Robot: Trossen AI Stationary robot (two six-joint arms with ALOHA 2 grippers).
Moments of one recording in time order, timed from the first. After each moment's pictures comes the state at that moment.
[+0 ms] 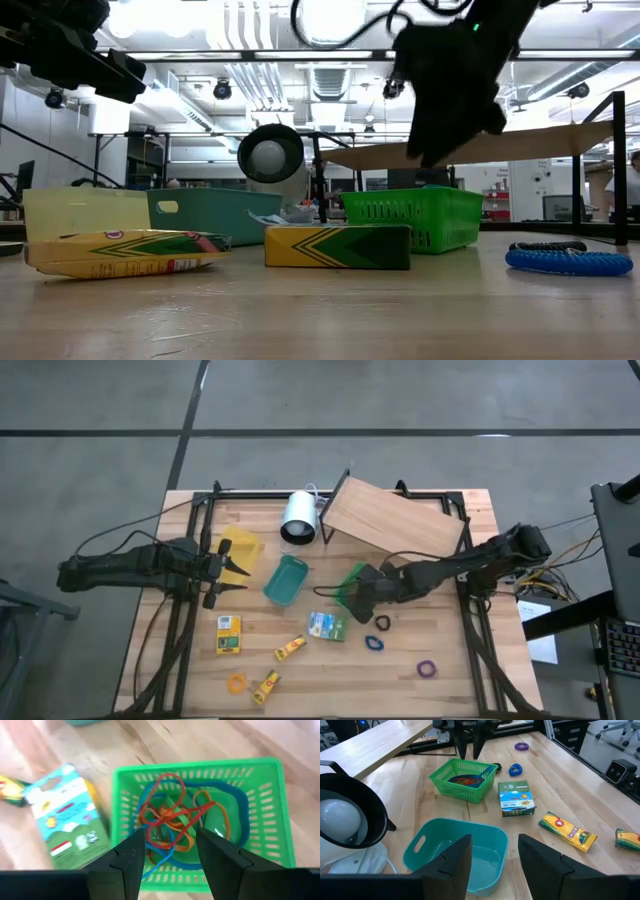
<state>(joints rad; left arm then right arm) 0.07 0.34 0.39 -0.48 0.18 0.21 0.23 1.57 1.04 -0.57 0.30 0.89</state>
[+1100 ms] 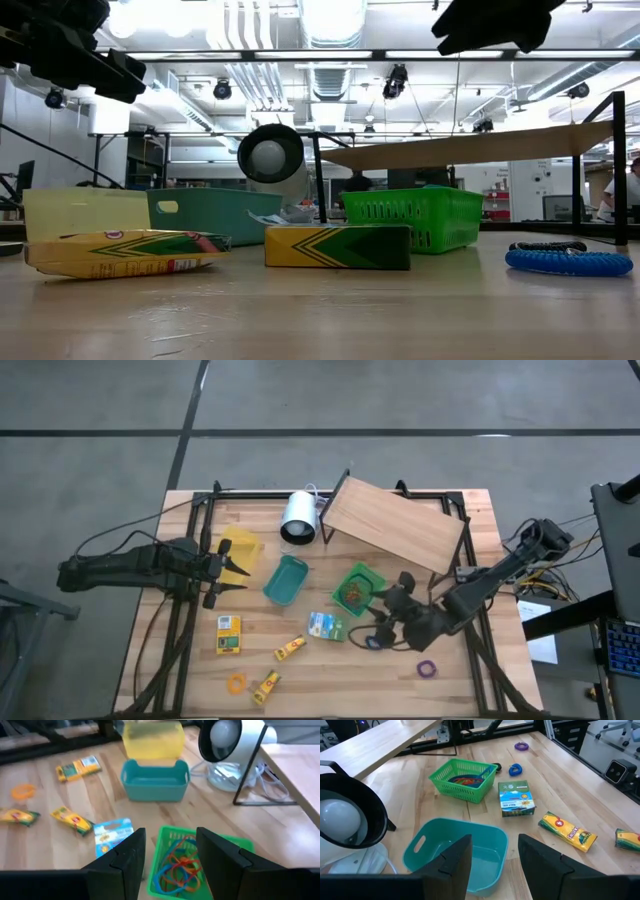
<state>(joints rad) 0.07 0.34 0.39 -0.48 0.18 0.21 0.60 1.37 0.94 -0.39 0.86 0.73</state>
